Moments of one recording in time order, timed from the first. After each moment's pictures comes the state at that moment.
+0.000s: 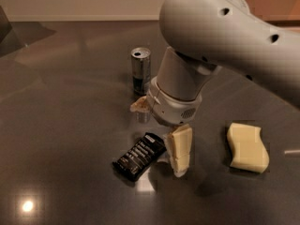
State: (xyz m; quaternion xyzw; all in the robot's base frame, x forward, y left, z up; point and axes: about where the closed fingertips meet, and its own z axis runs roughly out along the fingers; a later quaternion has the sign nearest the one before) arm 0.395 -0.015 0.853 -0.87 0.48 0.09 0.10
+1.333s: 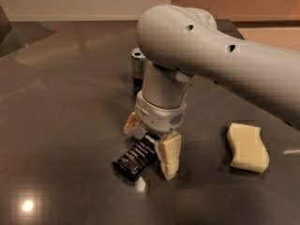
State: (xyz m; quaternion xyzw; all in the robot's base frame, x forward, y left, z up) arm 0.385 -0.001 0.825 -0.90 0.42 0.11 0.05
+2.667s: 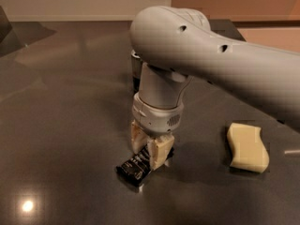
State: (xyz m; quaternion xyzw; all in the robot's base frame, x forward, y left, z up) arm 0.380 0.000 0.823 -0.90 0.42 0.12 0.03
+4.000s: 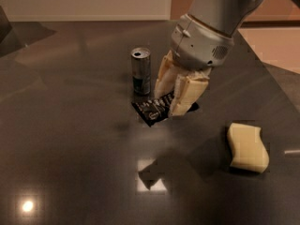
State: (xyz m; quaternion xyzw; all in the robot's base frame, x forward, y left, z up) arm 0.423 -0.040 0.946 -0.83 0.51 0.16 0.13
